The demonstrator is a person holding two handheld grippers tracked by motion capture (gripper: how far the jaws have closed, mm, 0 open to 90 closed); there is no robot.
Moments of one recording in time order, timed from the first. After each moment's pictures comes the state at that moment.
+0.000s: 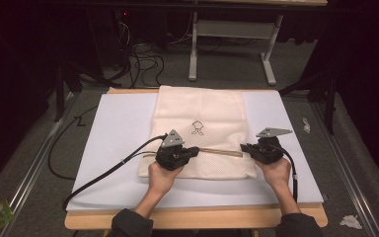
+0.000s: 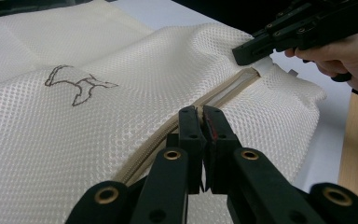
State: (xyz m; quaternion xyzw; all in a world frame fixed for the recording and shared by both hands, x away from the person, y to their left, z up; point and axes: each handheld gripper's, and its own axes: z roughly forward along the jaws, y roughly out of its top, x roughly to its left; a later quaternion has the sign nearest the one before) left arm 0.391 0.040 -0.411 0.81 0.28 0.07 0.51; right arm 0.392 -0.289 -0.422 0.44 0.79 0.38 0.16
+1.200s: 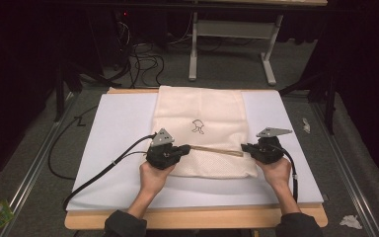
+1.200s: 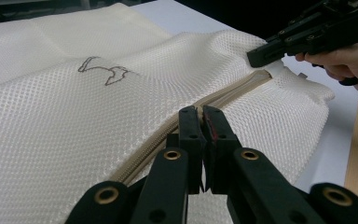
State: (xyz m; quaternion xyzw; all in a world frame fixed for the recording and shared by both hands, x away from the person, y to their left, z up) left arm 0.391 0.064 -0.407 0.80 0.30 0.08 0.51; right arm 0.392 -0.290 -0.423 0.44 0.79 0.38 0.17
